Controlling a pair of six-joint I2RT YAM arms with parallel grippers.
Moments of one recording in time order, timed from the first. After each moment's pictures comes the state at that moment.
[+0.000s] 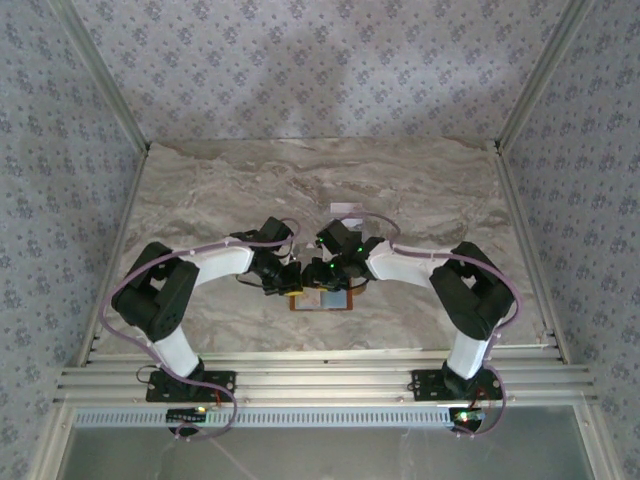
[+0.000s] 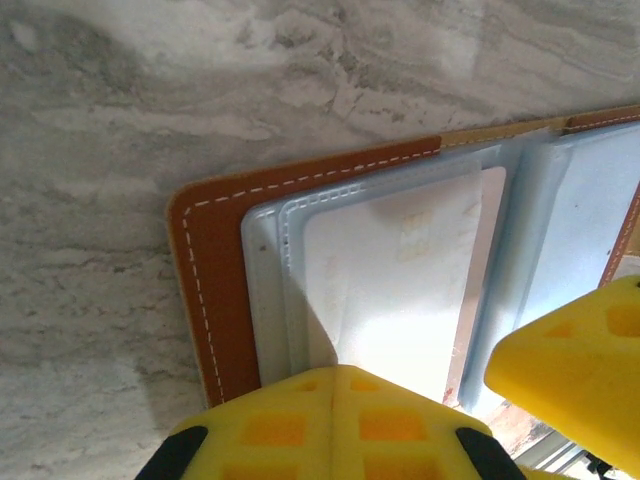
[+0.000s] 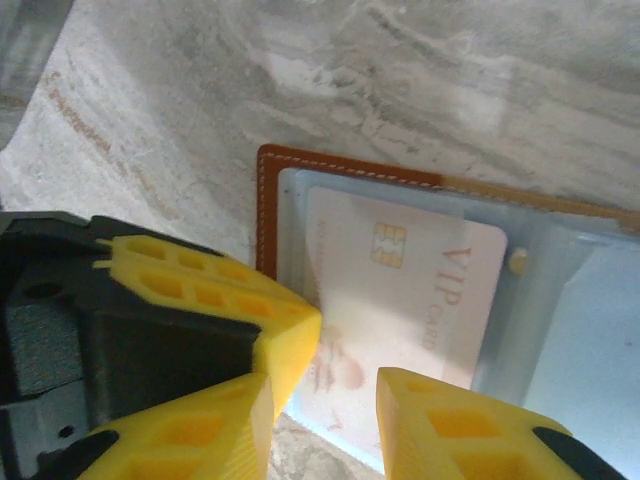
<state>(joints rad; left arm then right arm) -0.61 1.70 0.91 -0.49 0.45 -0.65 0.80 1.76 1.03 -0.30 -0.36 0.82</state>
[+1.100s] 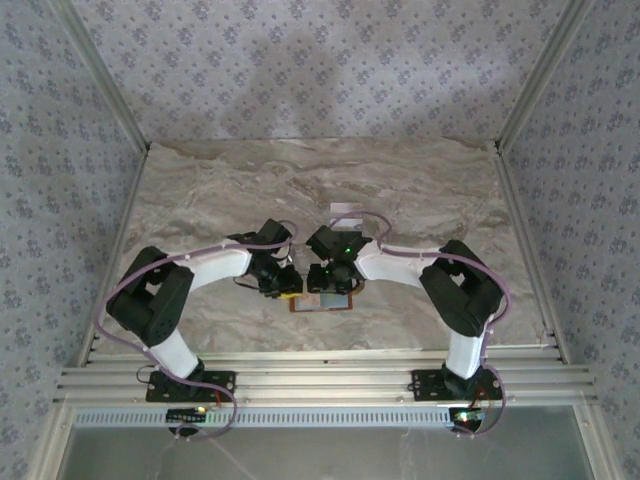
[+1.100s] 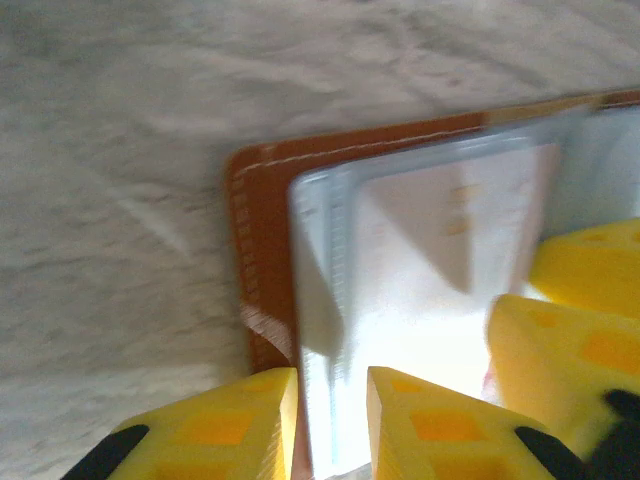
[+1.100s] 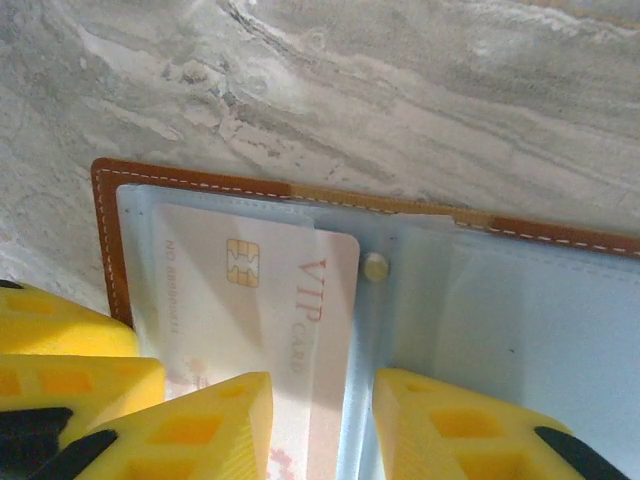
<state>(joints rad) -0.62 1.66 0.89 -0.55 0.39 -0.67 0.85 1.81 1.10 -0.46 -0.16 0.76</state>
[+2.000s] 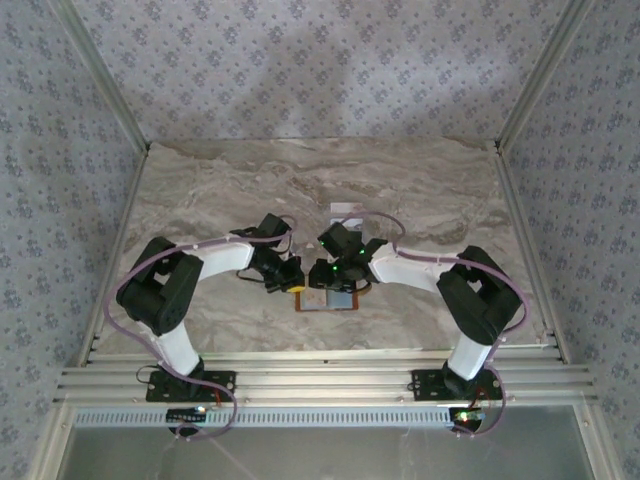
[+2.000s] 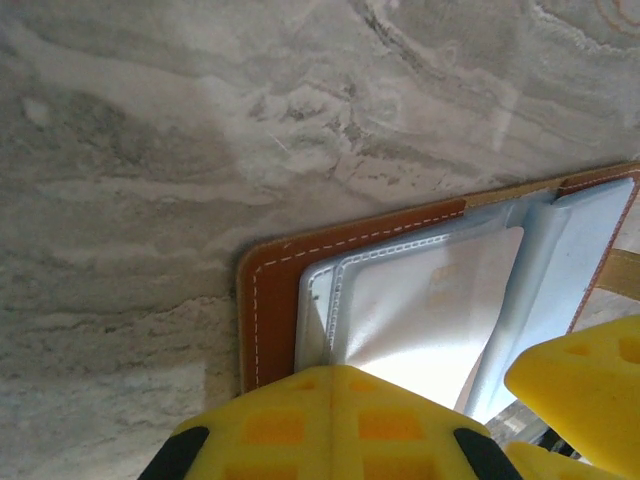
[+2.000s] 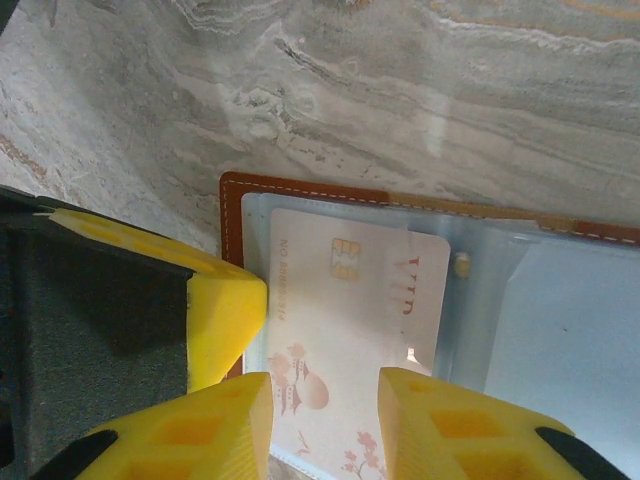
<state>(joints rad) -0.58 1.74 0.93 -0.44 0.52 -0.73 0.82 1.72 1.01 -0.35 -0.24 0.83</state>
